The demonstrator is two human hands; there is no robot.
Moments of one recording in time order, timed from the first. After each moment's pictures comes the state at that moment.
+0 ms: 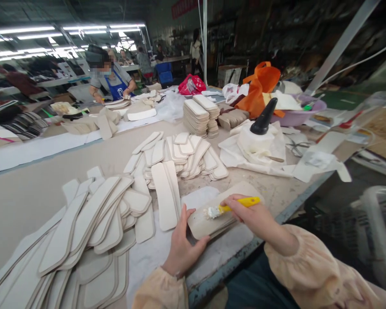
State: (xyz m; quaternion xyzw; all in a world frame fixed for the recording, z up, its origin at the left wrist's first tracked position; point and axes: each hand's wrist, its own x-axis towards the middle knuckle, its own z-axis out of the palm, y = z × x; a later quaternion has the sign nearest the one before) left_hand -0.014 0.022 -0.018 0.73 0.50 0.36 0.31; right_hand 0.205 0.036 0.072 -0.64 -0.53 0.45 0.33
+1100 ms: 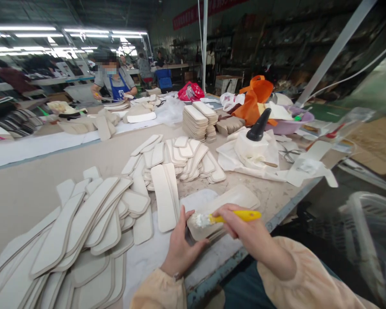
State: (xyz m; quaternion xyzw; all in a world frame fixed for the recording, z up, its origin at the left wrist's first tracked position) left_hand -0.019 0.024 -0.026 0.72 0.47 0.38 0.35; right_hand 0.166 0.007 0.092 -0.57 -0.54 0.47 0.39
